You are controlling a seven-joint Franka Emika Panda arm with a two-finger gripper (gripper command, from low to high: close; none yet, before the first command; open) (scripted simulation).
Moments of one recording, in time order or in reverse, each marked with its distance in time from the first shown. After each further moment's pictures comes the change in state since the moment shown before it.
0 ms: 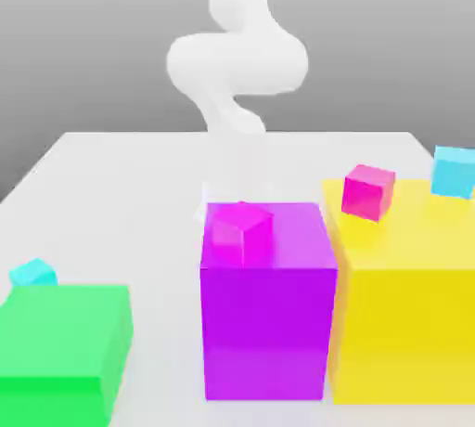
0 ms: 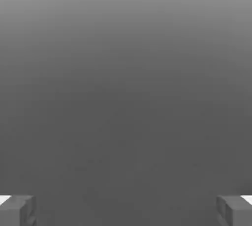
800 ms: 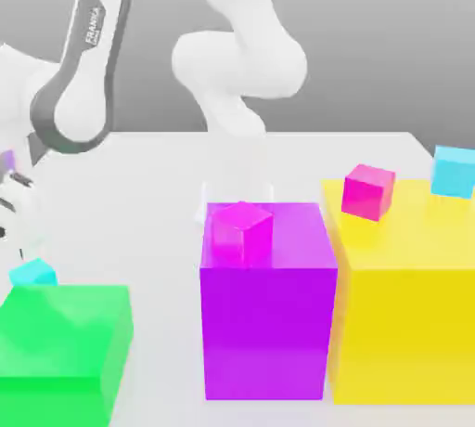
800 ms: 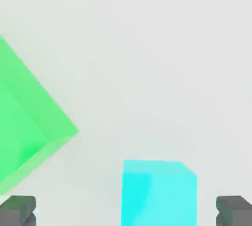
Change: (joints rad) arm -0.426 0.890 -0.385 -0.308 0.250 0.460 -0.387
